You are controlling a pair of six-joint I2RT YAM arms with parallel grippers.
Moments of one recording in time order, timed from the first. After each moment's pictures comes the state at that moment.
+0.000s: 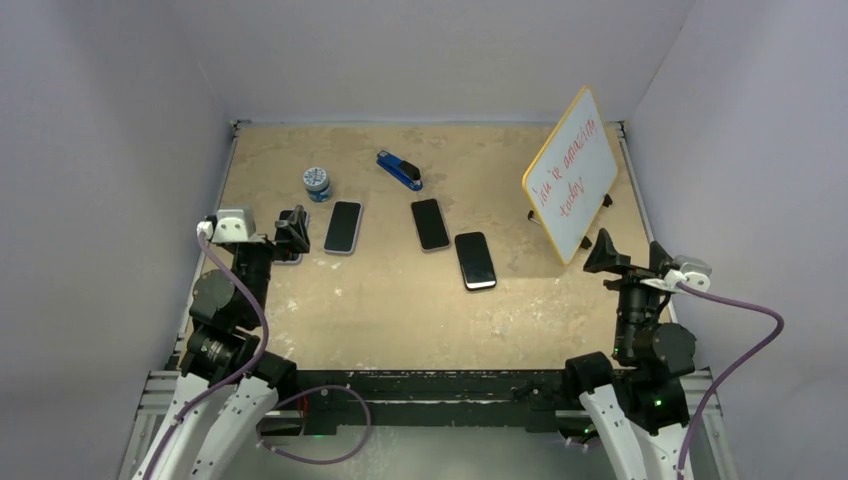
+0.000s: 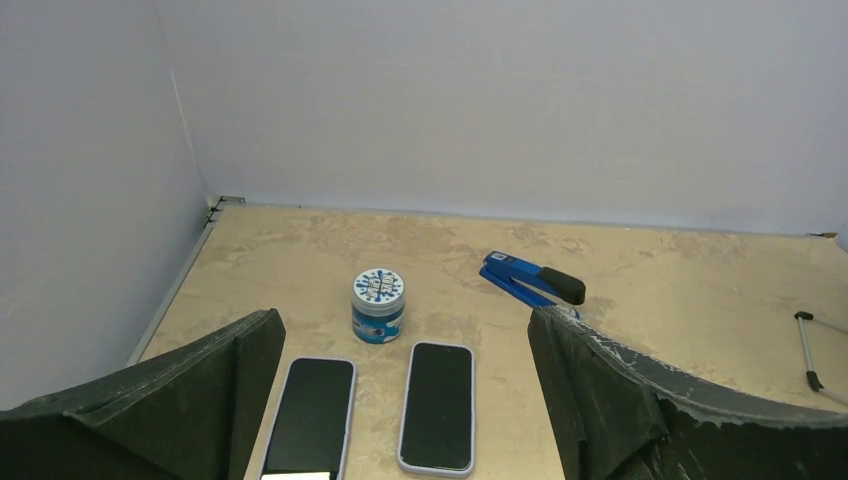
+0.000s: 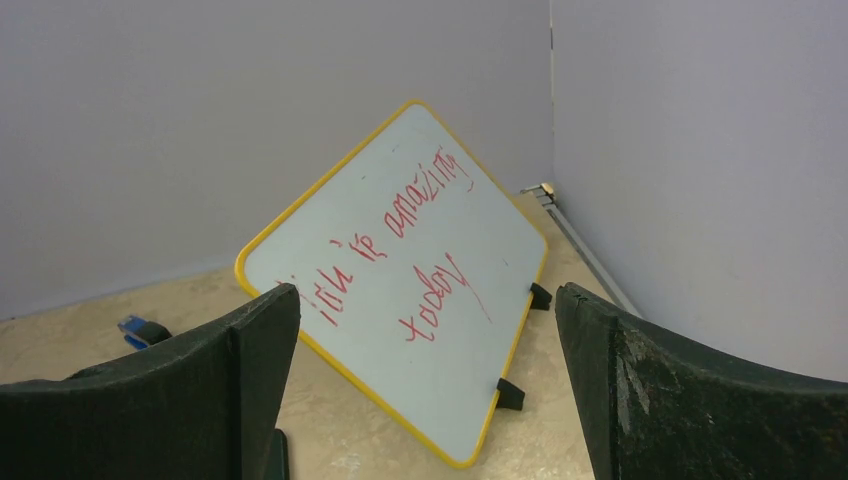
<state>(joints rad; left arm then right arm) -0.36 0.39 0.63 -0.07 -0.36 -0.05 0.23 0.07 0.57 -0.23 0.42 0.08</state>
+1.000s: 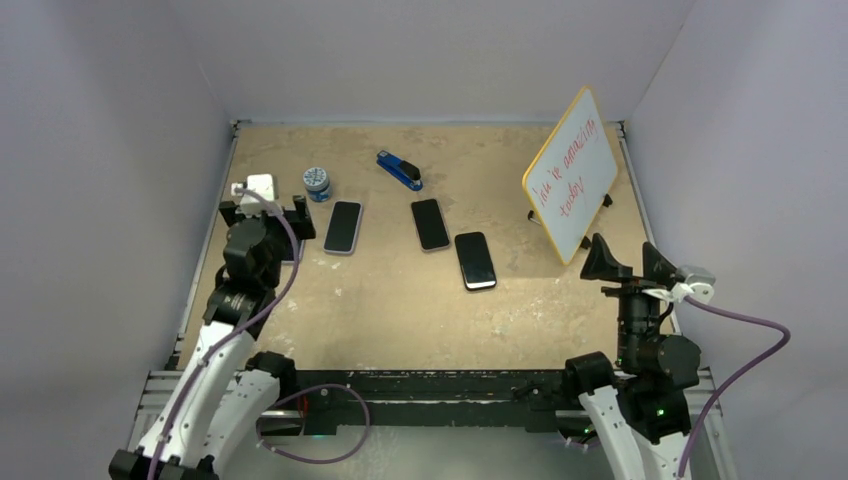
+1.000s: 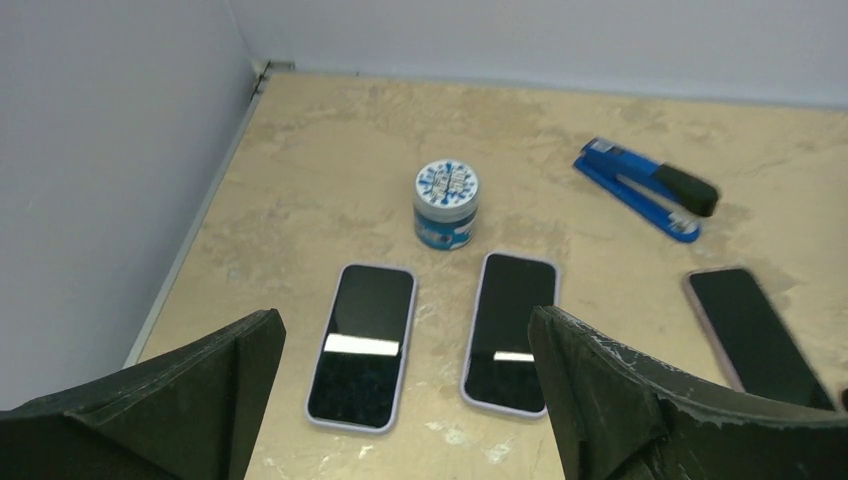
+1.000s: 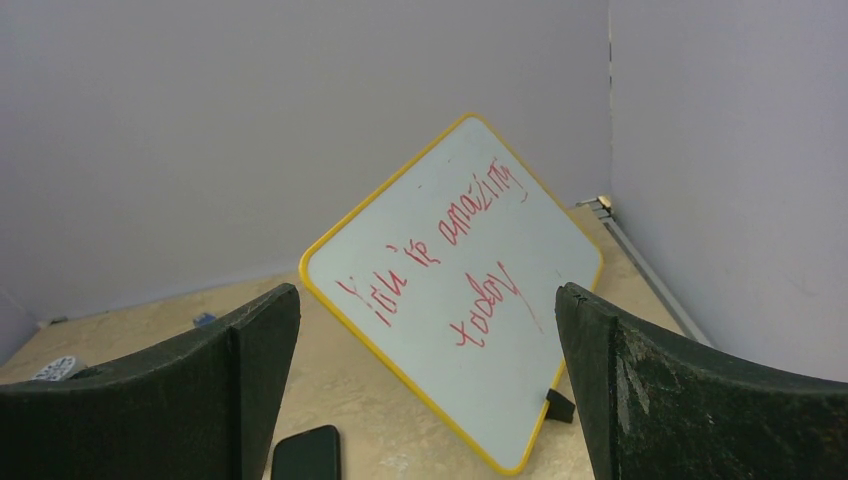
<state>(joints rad) -0.23 0.66 0.64 -0.09 -0.34 -0.06 0.24 0.01 0.56 -0.24 0.34 0.13</state>
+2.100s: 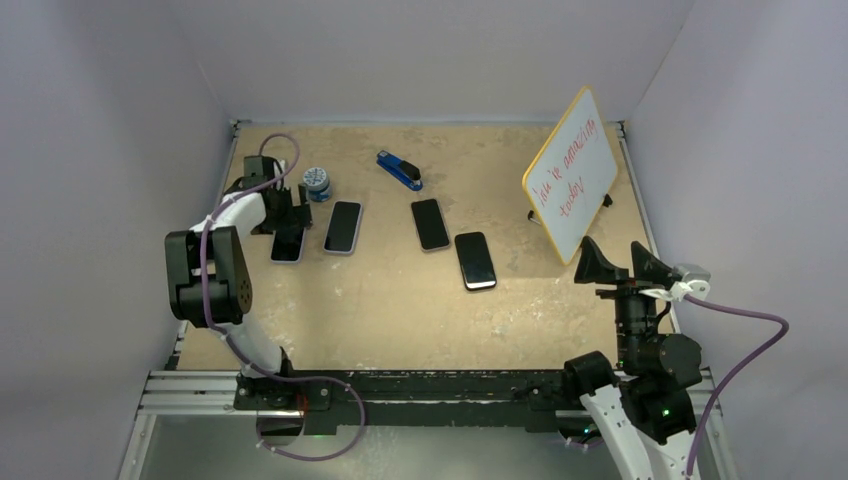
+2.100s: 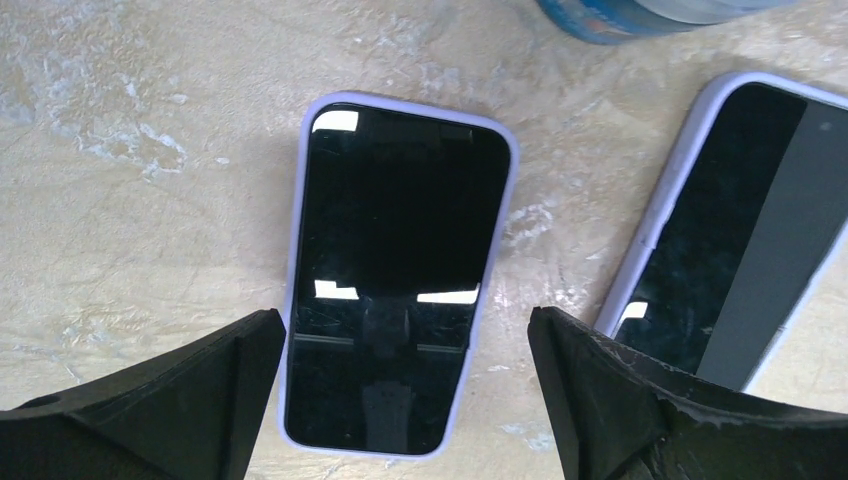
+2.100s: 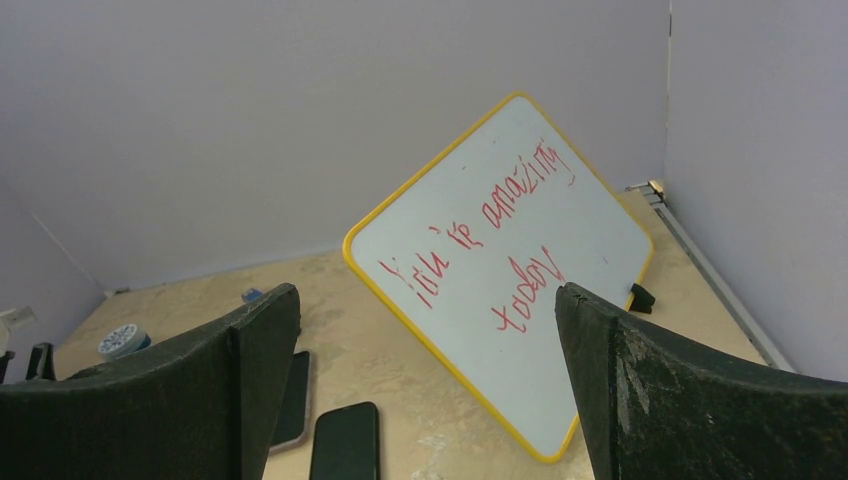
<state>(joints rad) 0.11 1.73 1.12 -0.42 0.02 -0.07 0.32 0.01 0.57 -0.27 0.33 0.18</state>
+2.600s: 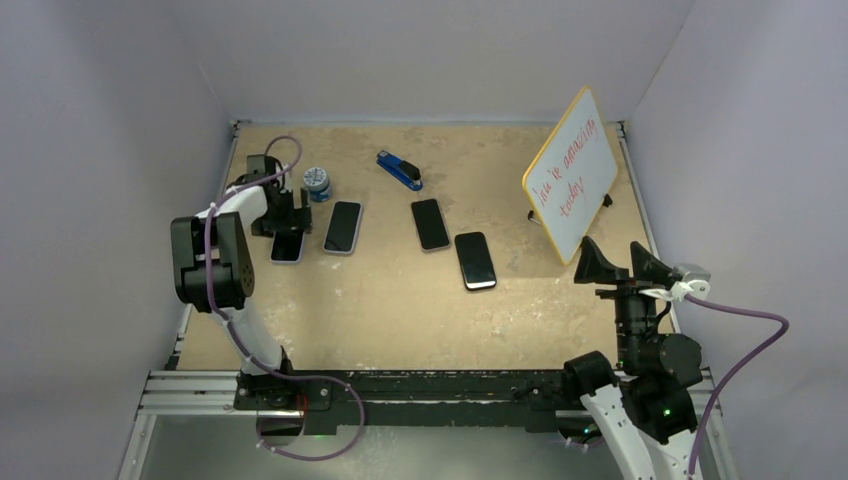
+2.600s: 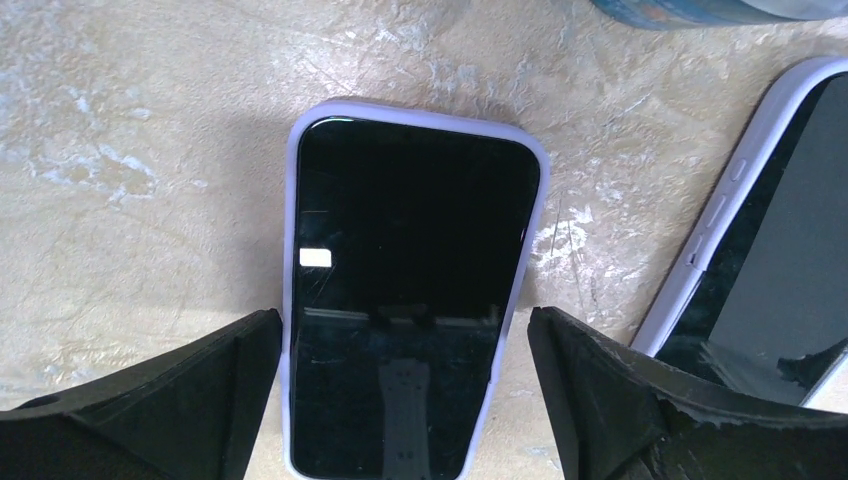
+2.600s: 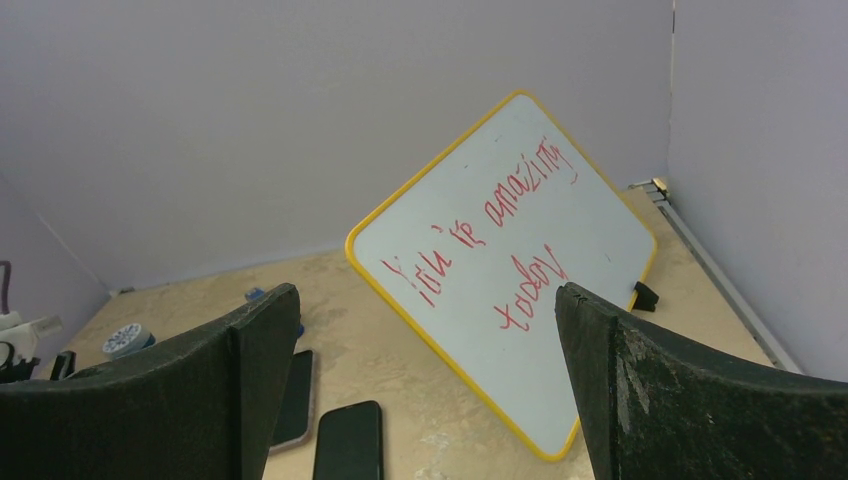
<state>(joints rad) 0.13 1.84 1.19 -0.48 0.03 -0.03 0.34 0.01 0.57 -0.27 0.35 0.18</state>
